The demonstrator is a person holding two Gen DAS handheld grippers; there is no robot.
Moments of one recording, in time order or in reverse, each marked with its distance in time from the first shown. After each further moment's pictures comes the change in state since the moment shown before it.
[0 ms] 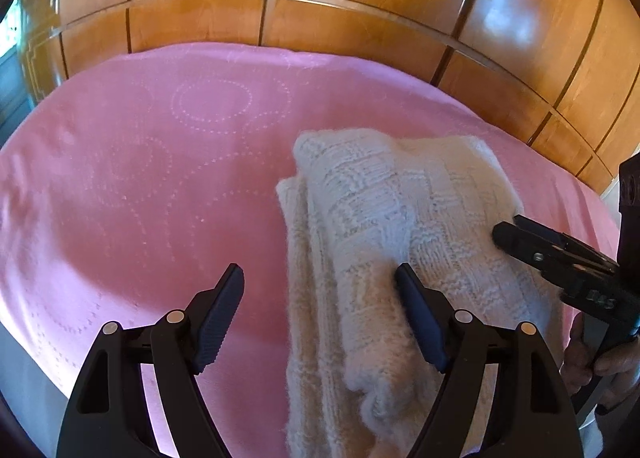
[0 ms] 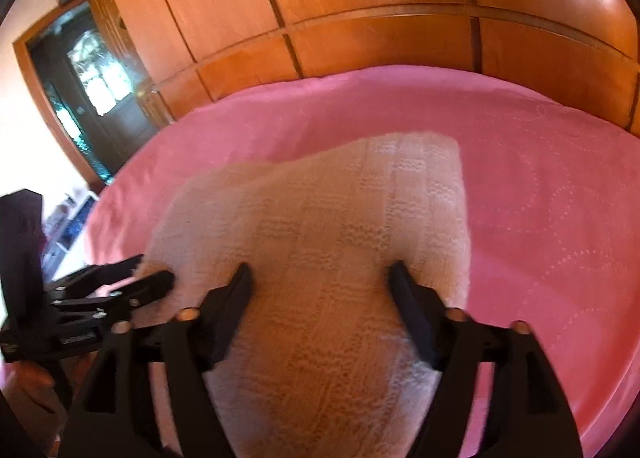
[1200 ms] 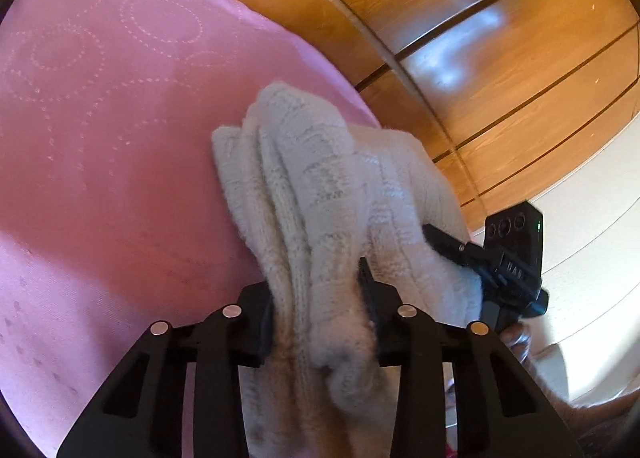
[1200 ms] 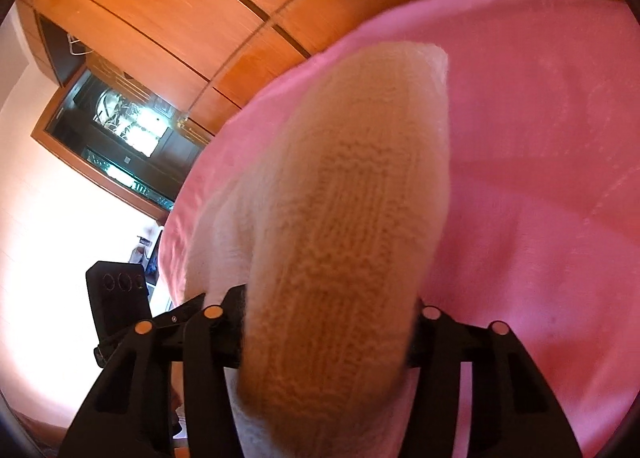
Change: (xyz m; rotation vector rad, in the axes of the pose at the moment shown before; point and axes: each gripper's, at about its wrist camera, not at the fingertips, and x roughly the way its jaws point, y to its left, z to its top) left arm 0.015 0.048 -0.022 -0.254 0.055 -0.565; right arm -0.004 -0.045 0.001 0.276 0.092 0.285
